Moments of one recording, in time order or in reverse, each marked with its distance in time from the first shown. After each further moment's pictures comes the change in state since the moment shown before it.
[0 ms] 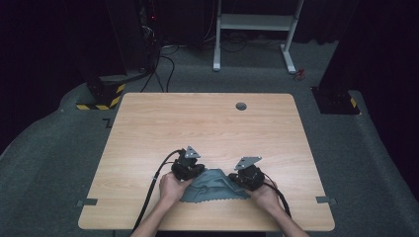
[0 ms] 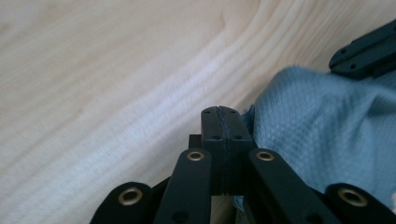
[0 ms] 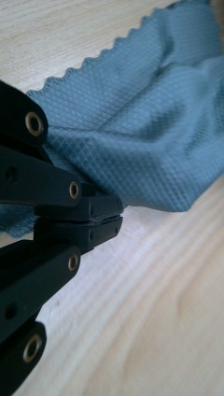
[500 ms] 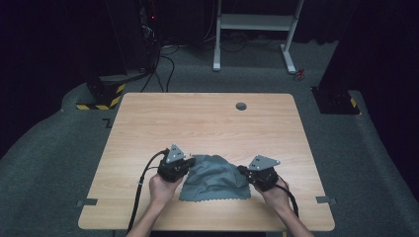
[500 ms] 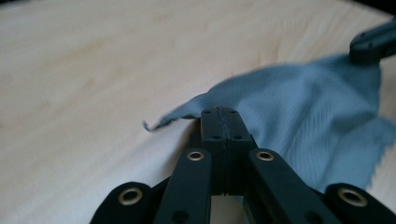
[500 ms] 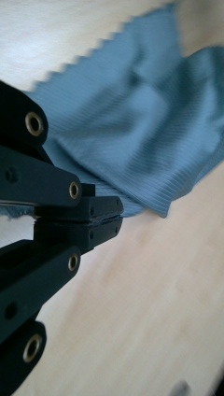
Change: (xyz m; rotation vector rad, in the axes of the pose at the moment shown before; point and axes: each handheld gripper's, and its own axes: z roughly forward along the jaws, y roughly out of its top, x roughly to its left) left arm 0.001 -0.025 -0.037 -0.098 0.052 0.013; right arm 0.002 -0.008 -0.042 -0.136 -0.125 -0.044
